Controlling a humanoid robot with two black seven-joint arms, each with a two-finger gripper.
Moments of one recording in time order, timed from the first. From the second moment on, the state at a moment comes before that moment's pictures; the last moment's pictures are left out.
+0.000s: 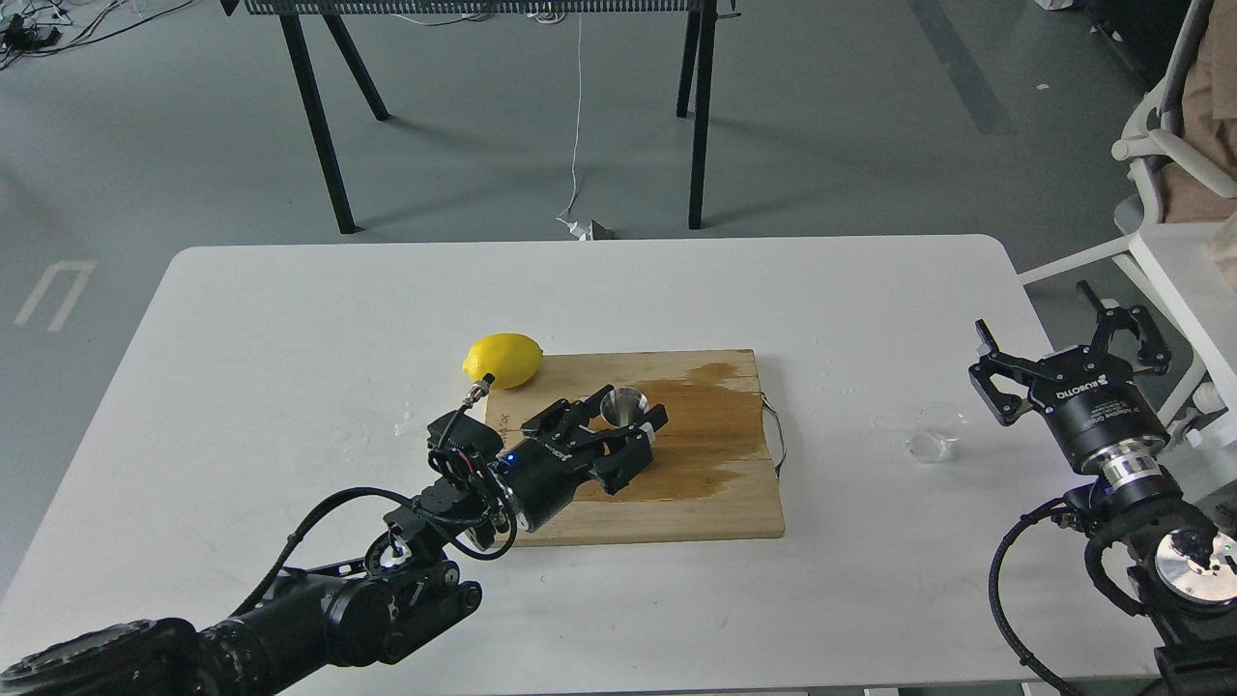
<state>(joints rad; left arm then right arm) -0.51 -0.01 -0.39 -0.66 1.74 0.49 -0.49 0.12 -0.35 1.37 1.01 0.16 0.49 -0.03</state>
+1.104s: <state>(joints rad) -0.41 0.06 -0.39 -0.68 1.75 0.49 -0.49 0.12 -0.35 1.37 1.01 0.16 0.49 -0.03</state>
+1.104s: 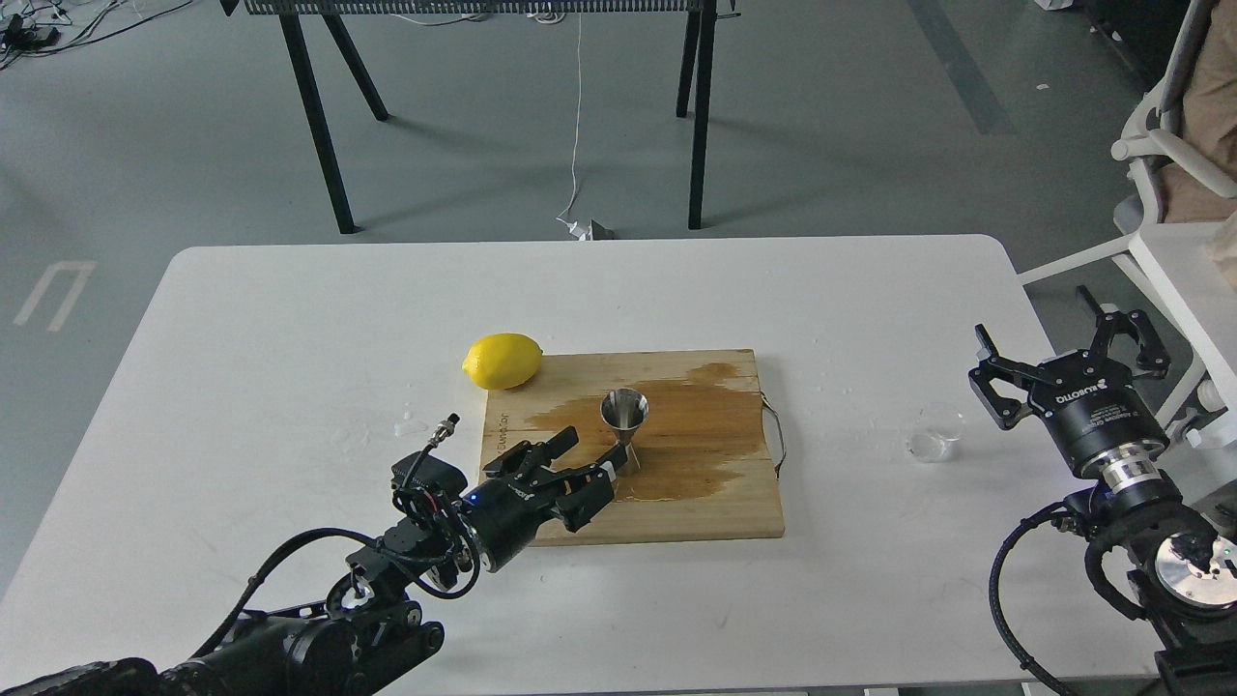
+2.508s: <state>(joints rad) -0.43 0.53 -0.83 -0.92 0.33 -0.49 -0.49 0.06 -0.39 1.37 1.12 0.43 0.49 -0.07</state>
